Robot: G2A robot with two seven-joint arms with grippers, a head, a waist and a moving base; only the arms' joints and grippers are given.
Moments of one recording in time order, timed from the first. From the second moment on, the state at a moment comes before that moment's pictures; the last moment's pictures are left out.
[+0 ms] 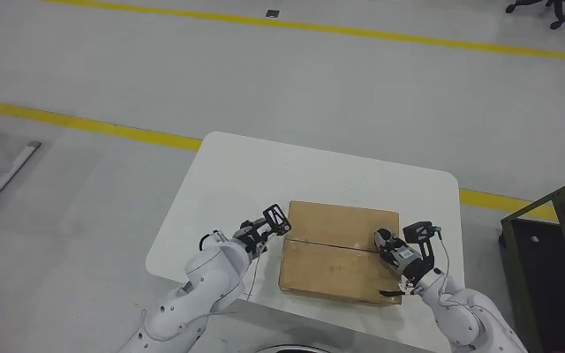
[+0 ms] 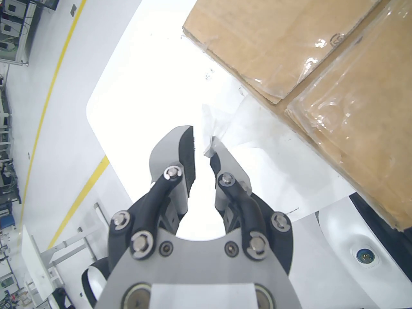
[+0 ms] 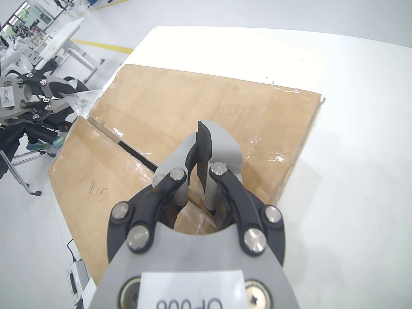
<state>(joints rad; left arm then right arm) 1.12 -1.18 -0.93 -1.79 1.62 -0.28 -0.84 -1.61 -1.08 1.51 -1.72 -0.78 -0.34 0.26</state>
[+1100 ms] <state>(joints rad) 1.16 -1.19 -1.03 -1.56 1.34 -0.38 -0.74 -1.62 -1.08 1.52 -1.74 -0.78 -0.34 0.27</state>
